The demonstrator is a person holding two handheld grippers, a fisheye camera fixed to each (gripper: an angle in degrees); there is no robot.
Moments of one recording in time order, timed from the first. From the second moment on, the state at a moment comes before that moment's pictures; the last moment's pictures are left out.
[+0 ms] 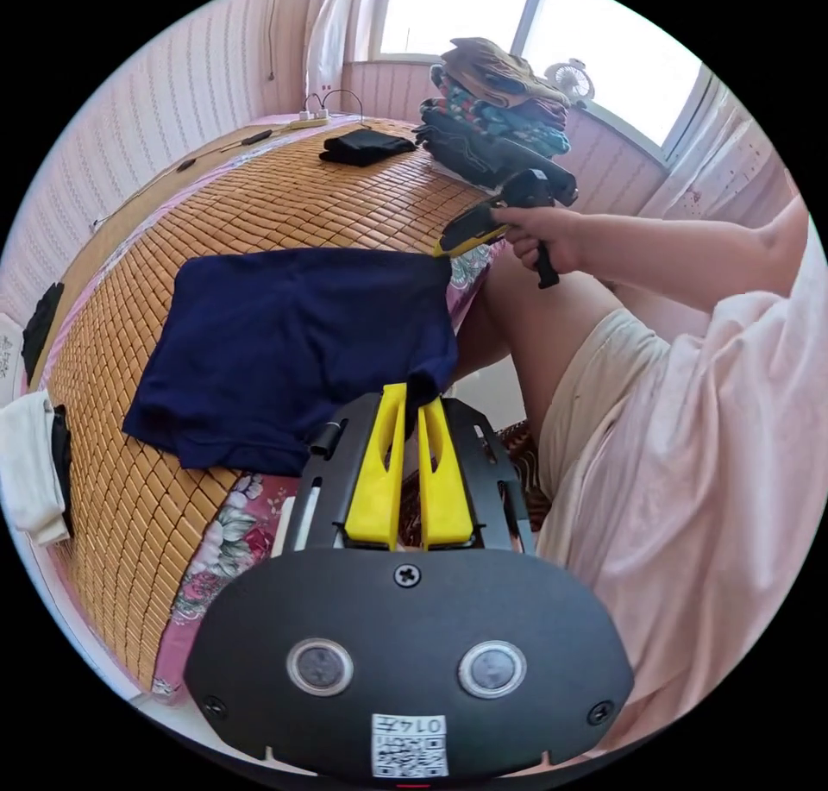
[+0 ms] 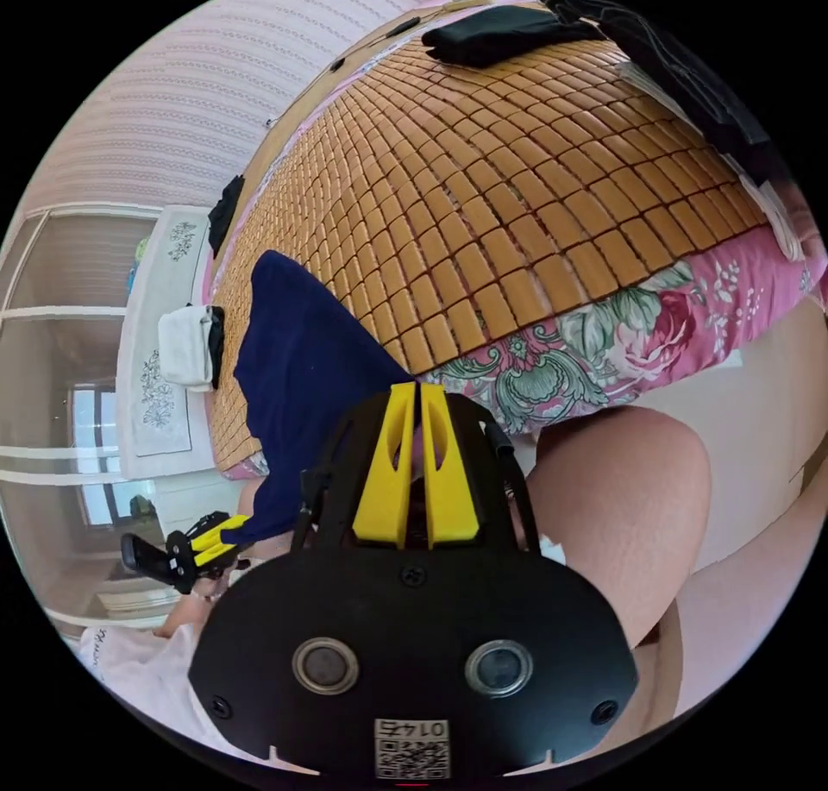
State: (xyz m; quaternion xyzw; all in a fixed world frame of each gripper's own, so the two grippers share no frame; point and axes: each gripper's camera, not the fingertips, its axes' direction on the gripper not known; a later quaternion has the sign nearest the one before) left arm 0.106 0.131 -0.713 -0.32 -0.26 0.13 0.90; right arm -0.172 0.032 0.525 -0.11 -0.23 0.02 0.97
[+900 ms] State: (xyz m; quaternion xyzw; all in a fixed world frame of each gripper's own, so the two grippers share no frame) left arm -0.212 0.032 -0.916 -0.17 -0.40 -0.18 0.88; right arm -0.612 -0.062 0.511 0.01 0.03 -0.45 0.89
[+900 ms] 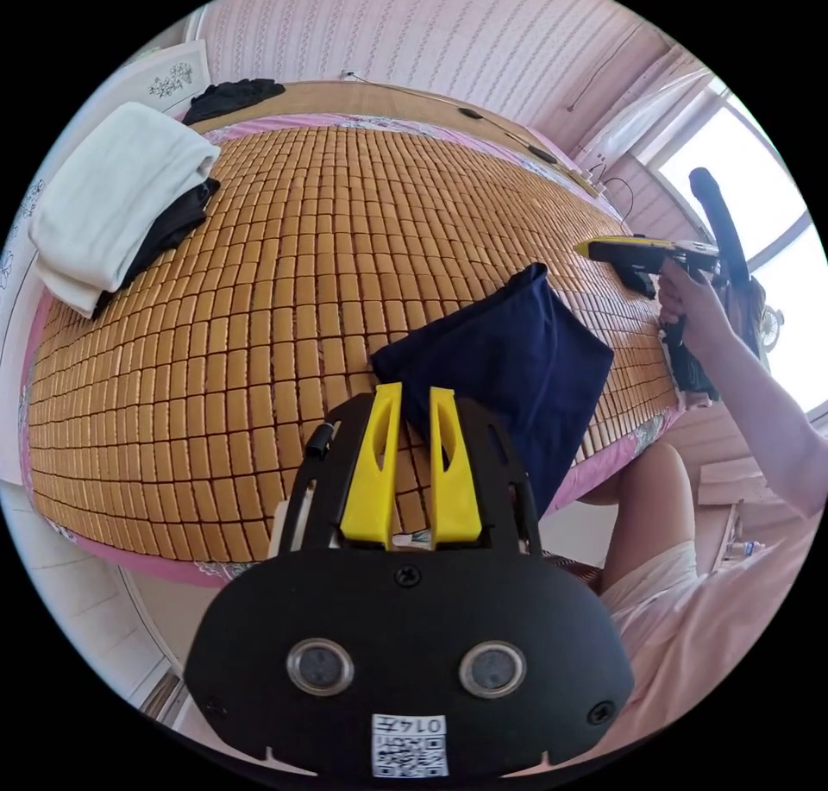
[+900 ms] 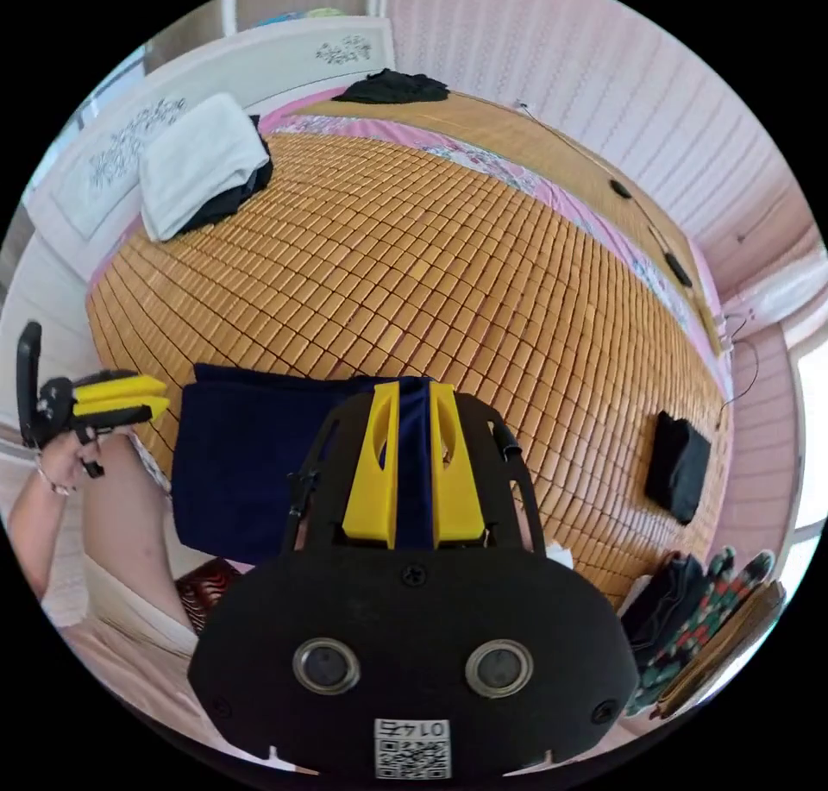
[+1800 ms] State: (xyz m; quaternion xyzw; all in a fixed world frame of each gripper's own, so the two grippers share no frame) left arm -0.297 0.036 -0.873 -0.18 -0.39 -0.17 0.89; right arm -0.707 -0.050 0.571 -0.08 0.03 -0.49 0.87
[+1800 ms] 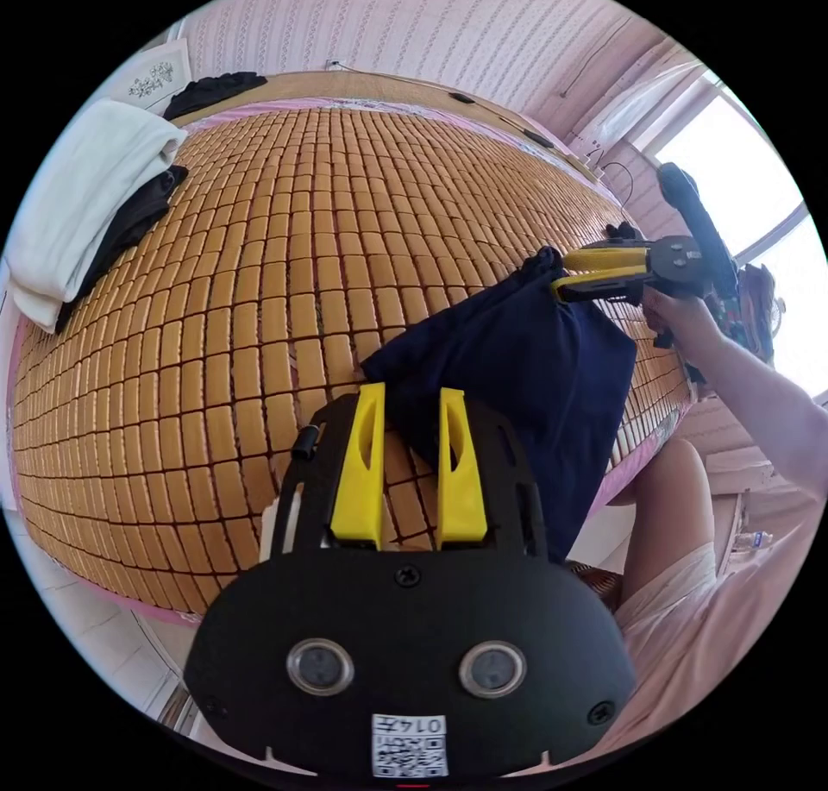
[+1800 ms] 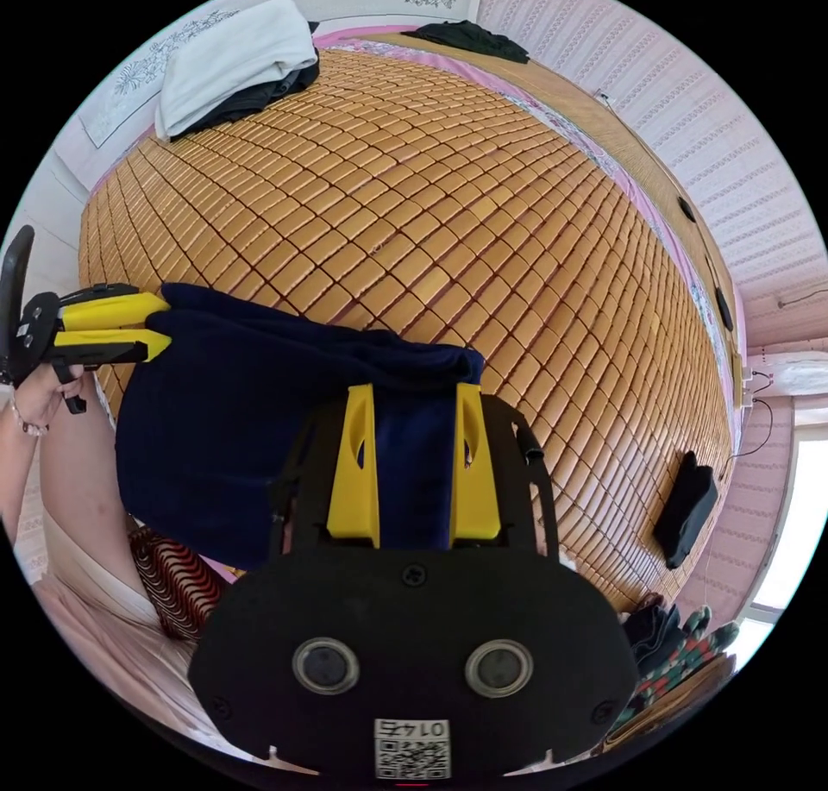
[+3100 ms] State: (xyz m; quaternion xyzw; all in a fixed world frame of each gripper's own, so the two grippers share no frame) left arm 0.028 -0.092 -0.827 -0.08 -0.45 0.09 0.89; right arm -0.550 0.007 0.302 0.19 -0.08 -0.44 0.88
